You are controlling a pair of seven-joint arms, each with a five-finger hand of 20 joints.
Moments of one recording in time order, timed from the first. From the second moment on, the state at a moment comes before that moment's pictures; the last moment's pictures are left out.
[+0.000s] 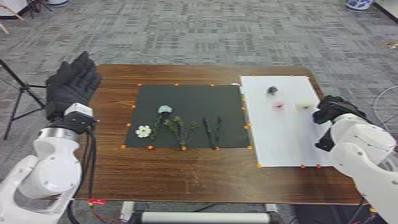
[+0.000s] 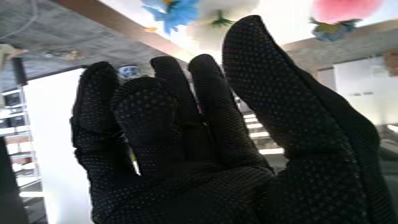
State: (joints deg) left arm 105.0 -51.2 -90.7 -113.0 19.8 12.9 17.2; right arm -88.0 -40.4 74.8 -107.4 -117.0 -13.0 49.1
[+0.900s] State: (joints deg) left arm 107.2 -52.1 -92.0 -114.7 19.7 12.9 18.3; right arm -84.6 -39.1 68.0 -101.0 -120.2 -9.7 46.5
